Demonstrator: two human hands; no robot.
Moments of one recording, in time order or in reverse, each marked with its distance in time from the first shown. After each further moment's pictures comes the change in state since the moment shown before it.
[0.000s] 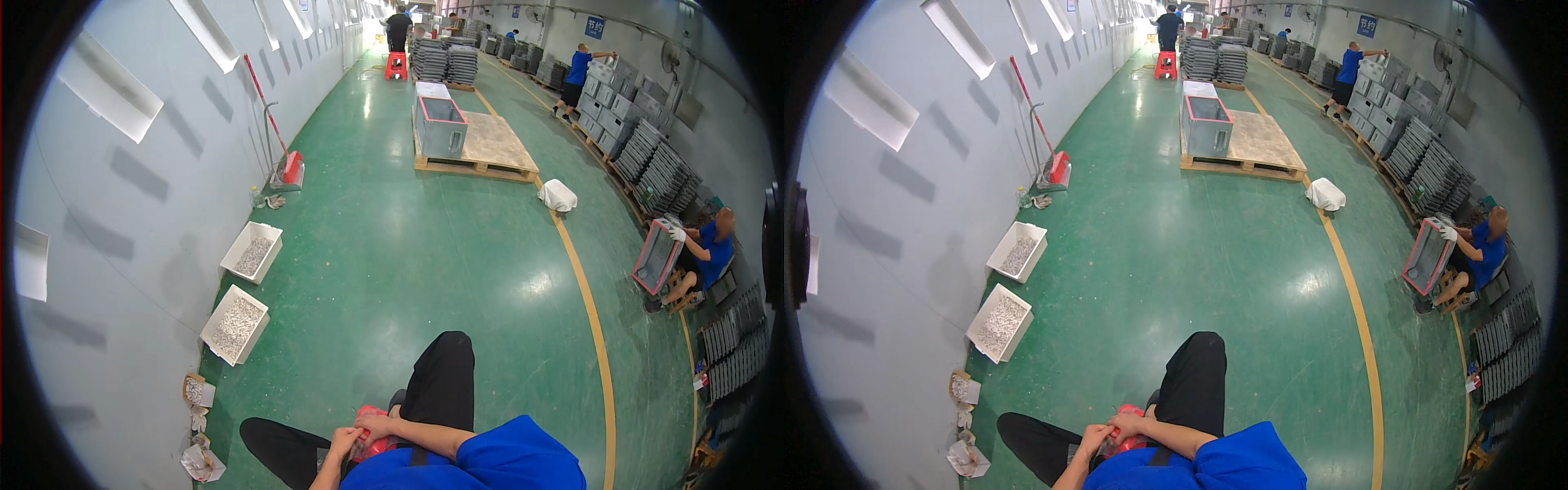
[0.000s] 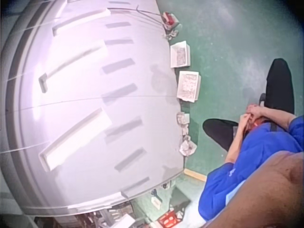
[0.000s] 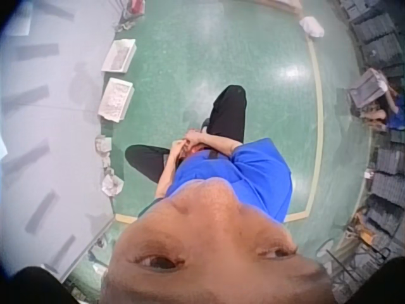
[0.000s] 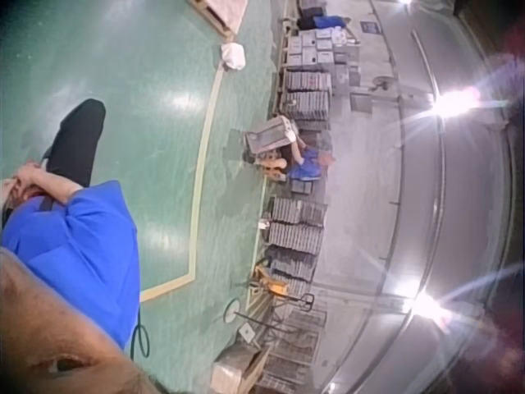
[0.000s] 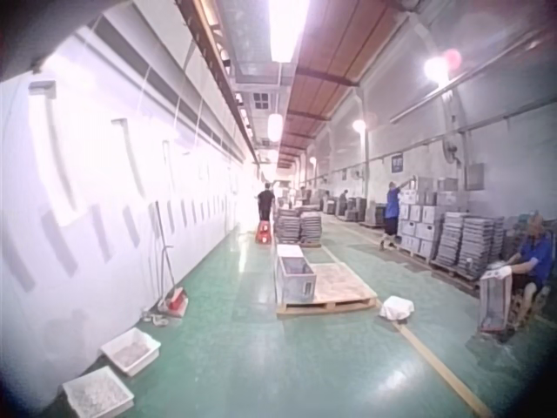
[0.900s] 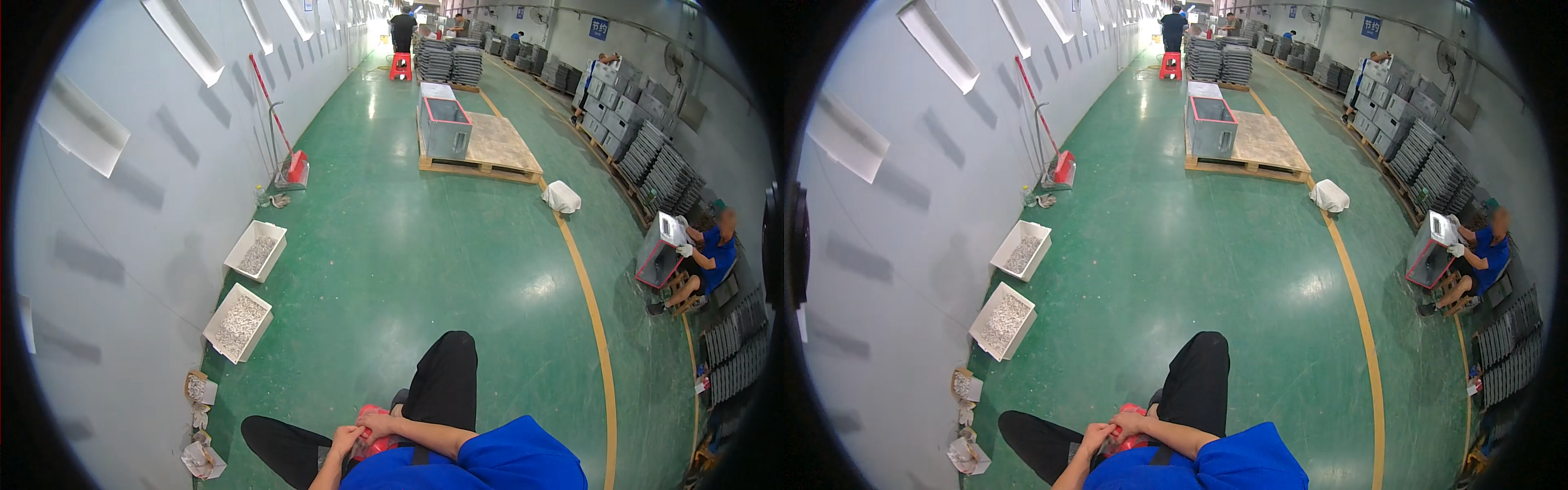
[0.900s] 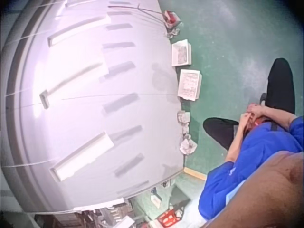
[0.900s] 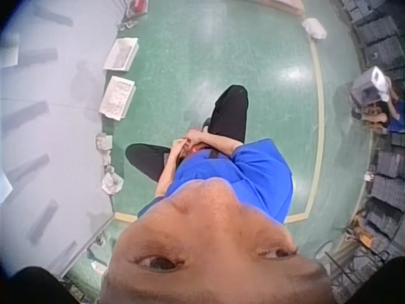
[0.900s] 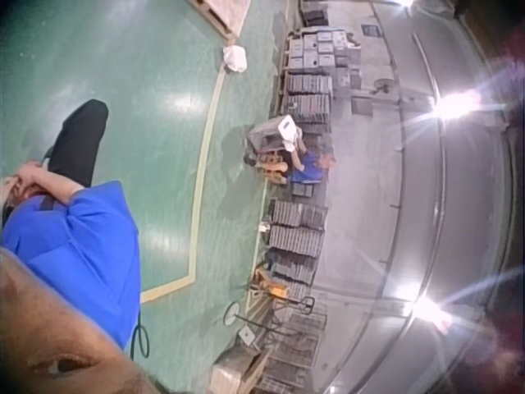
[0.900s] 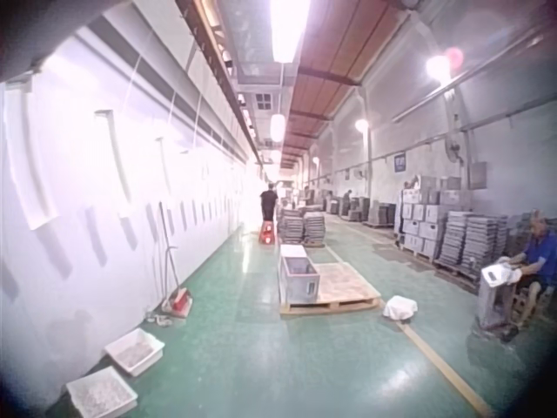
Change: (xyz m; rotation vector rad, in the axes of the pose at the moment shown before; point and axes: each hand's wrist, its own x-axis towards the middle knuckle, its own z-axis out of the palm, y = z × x) left_hand 0.001 0.002 -0.002 0.048 0.009 0.003; right_hand 0.001 0.006 0.006 0.008 0.100 -0.052
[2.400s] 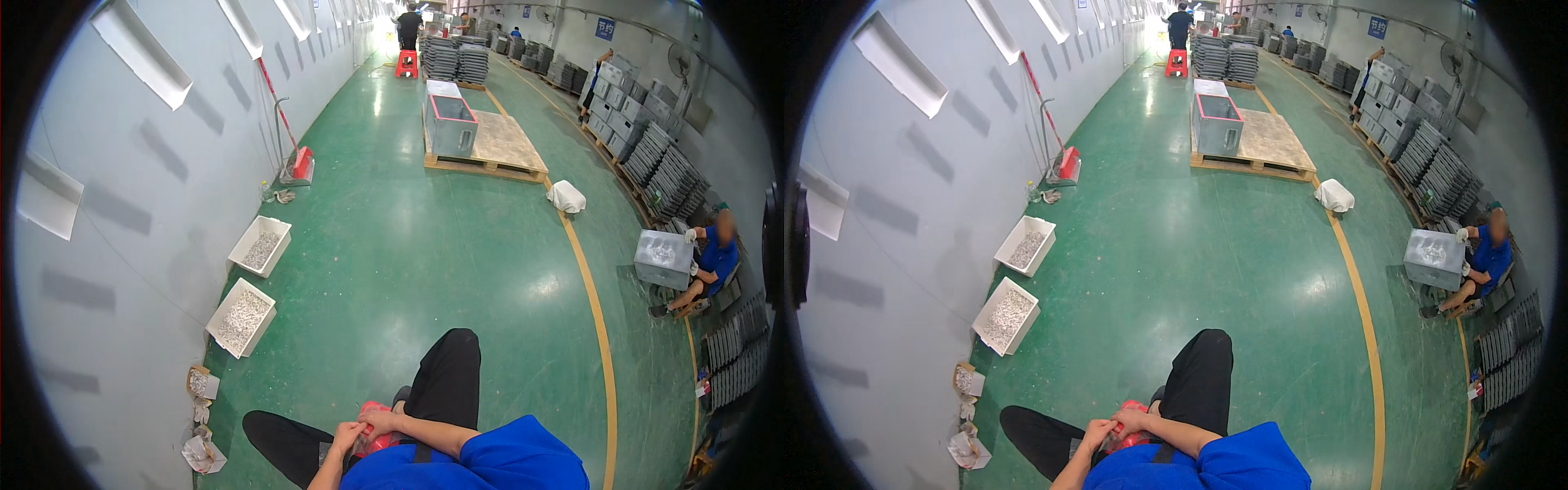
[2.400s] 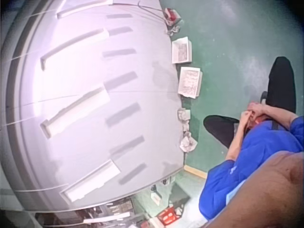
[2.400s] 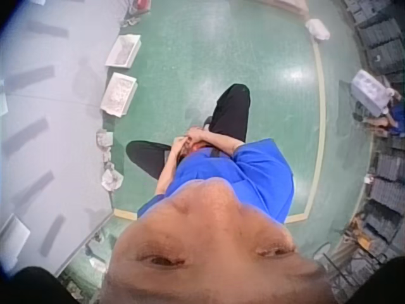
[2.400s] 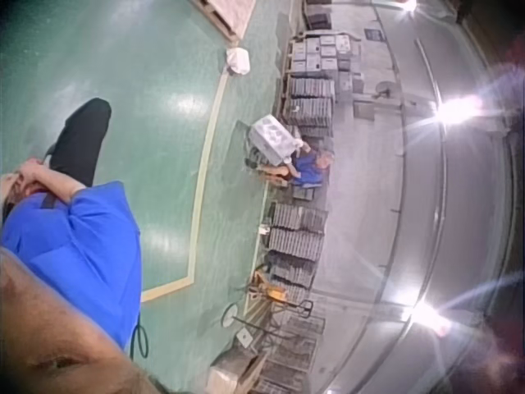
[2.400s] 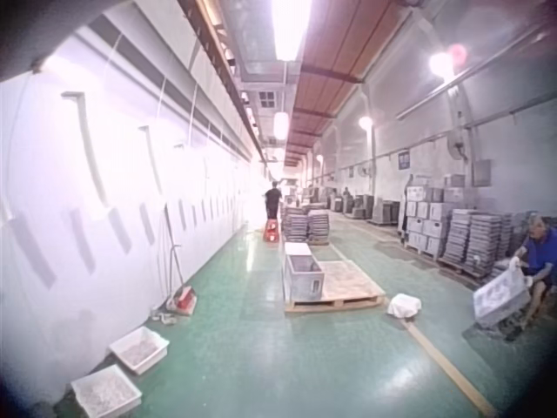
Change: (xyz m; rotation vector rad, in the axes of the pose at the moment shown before) left_hand -0.007 0.004 0.001 0.010 0.003 0.001; right_hand -0.002 -0.006 0.001 0.002 0.013 0.002
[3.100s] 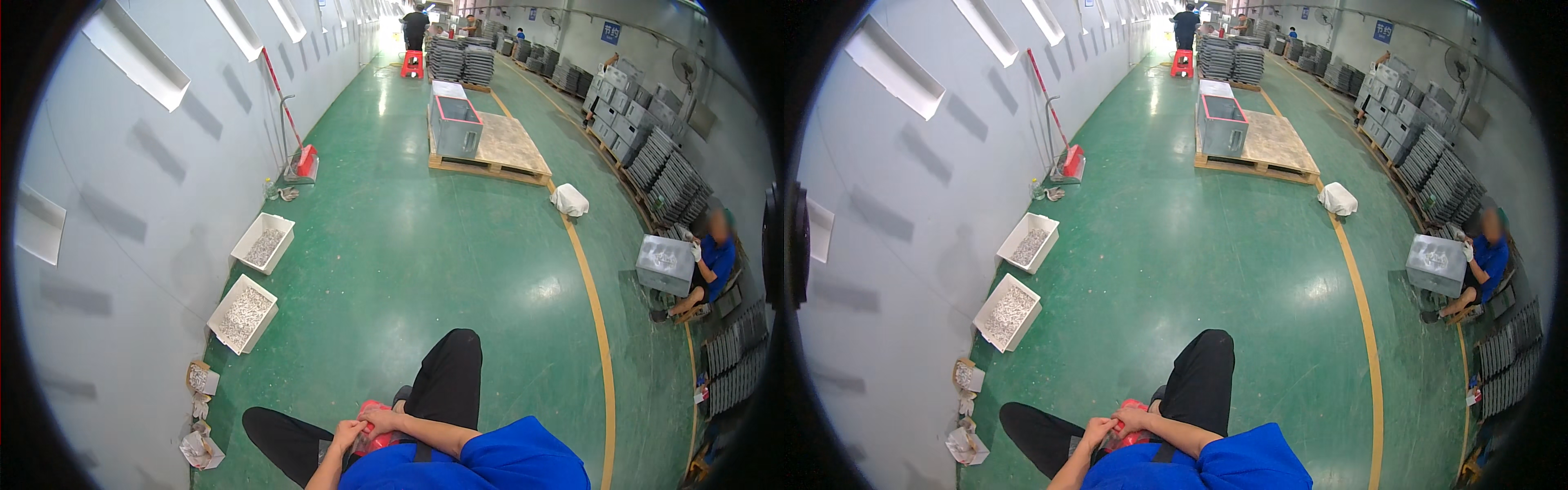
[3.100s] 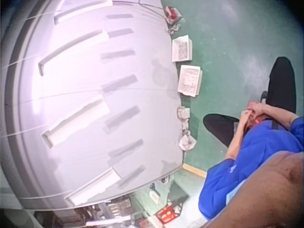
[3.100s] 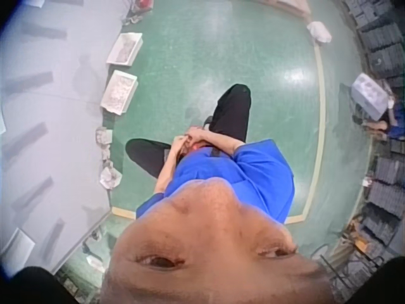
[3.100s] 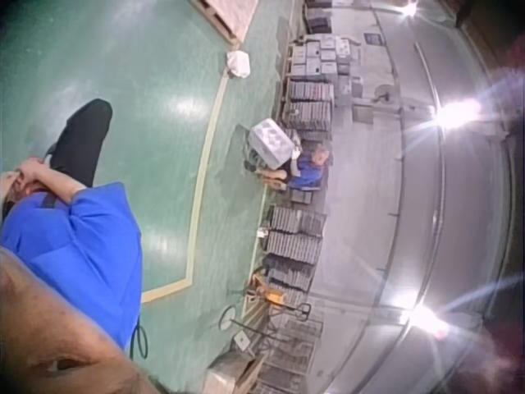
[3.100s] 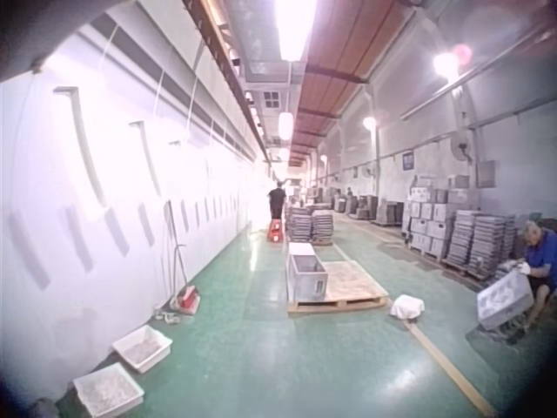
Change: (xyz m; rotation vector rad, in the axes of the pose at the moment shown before) left_hand -0.007 0.018 0.001 0.028 0.002 0.003; right_hand -0.005 -0.004 -0.007 0.010 -0.007 0.014
